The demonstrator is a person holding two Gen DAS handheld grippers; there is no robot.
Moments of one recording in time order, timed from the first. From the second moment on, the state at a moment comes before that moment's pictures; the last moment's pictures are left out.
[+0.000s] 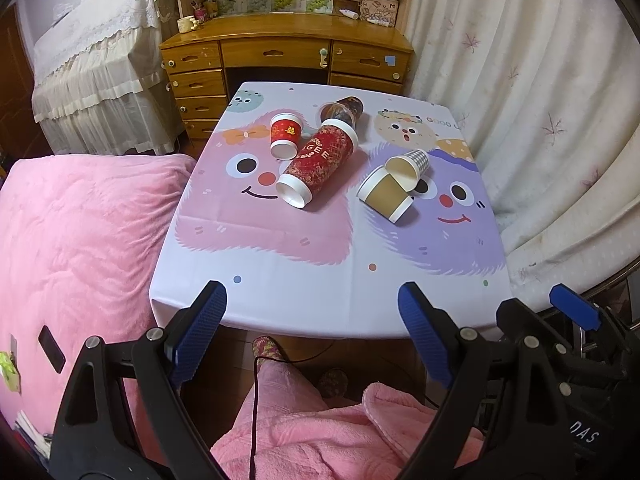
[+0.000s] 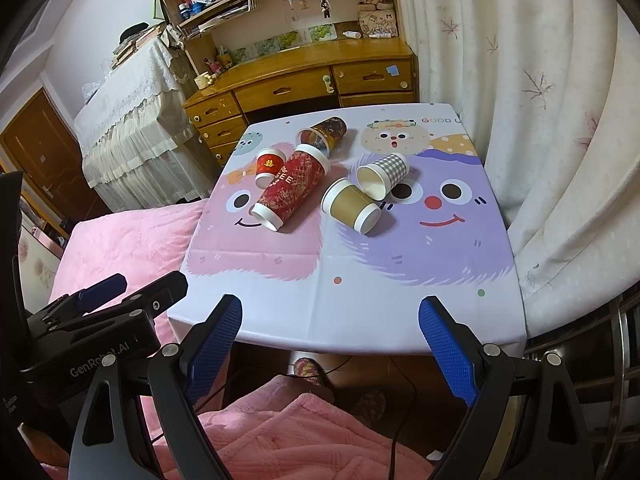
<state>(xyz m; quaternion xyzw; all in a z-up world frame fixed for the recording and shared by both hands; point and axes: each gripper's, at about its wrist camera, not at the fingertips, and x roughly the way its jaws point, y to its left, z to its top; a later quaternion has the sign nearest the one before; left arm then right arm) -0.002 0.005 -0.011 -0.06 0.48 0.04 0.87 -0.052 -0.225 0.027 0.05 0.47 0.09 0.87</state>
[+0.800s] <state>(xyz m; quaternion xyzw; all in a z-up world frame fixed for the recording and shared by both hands) -0.018 0.015 -0.004 -0.06 0.47 0.05 0.88 -0.053 -0.228 0.036 0.05 0.46 0.09 0.88</state>
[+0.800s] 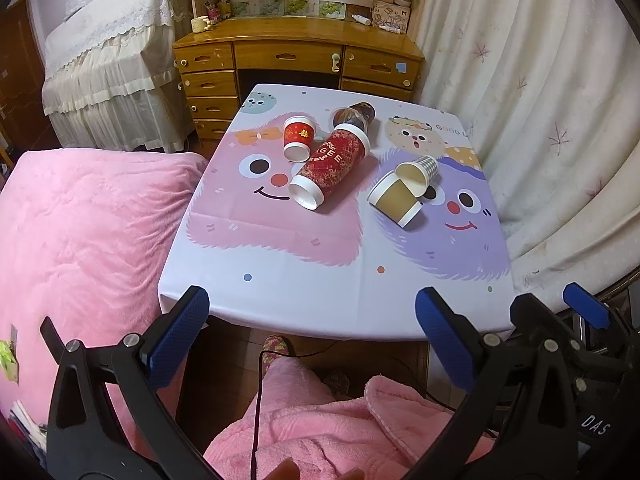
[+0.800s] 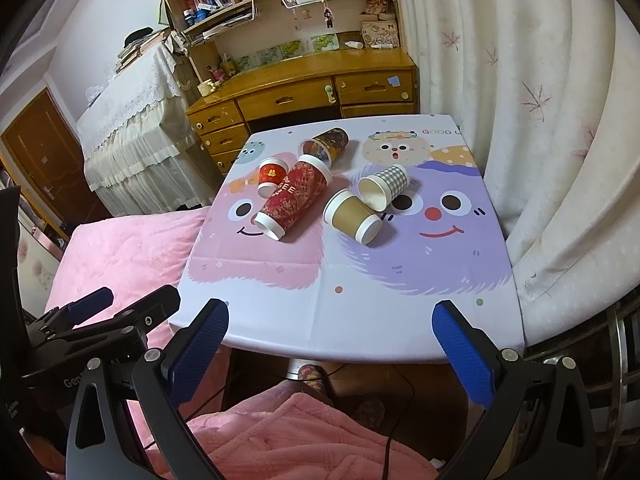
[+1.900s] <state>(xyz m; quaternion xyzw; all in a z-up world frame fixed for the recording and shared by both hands) 0.089 0.078 -0.037 -0.13 0.54 0.07 0.83 0.046 -0.217 0.018 0.03 0.50 0.10 0.86</state>
